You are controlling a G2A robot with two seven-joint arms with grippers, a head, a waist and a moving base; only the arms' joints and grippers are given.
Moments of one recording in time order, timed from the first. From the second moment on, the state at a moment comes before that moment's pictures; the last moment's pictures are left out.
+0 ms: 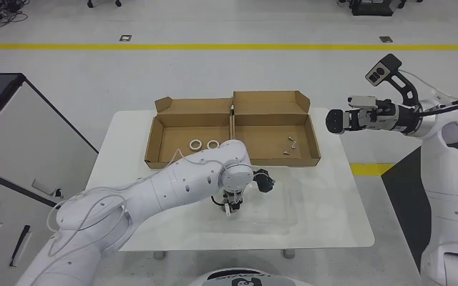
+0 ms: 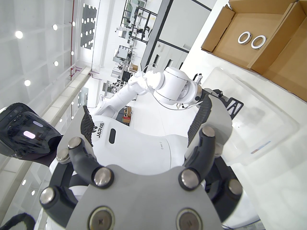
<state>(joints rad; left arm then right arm) 0.56 -1.36 -0.17 -1.37 0.51 -0.29 -1.53 -1.09 -0.94 1.66 -1.57 0.51 0.18 1.54</state>
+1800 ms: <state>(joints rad) 0.61 -1.34 -0.20 -1.35 0.57 -0.26 -1.49 -1.09 -0.94 1.66 -1.57 0.51 0.18 1.54</state>
